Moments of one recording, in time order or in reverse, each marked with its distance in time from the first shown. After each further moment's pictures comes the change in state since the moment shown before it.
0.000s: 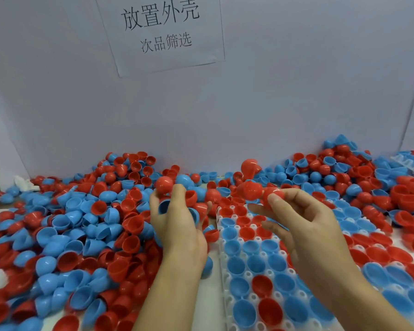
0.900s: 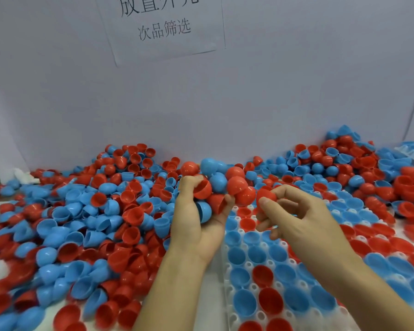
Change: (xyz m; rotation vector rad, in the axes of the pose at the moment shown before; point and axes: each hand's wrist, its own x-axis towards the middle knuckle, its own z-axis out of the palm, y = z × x) left_hand -0.014 0.003 0.005 -0.252 -0.437 -0.402; right_hand 0.003 0.005 -0.007 -0.342 -0.099 -0.004
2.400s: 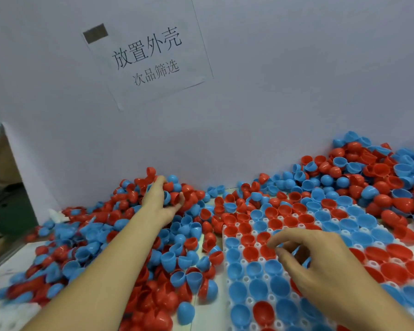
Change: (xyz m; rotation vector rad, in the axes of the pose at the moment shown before) left_hand 0.117 0.088 -0.015 0.446 0.505 0.059; right_hand 0.008 0.013 -0.042 -0.440 -0.139 -0.129
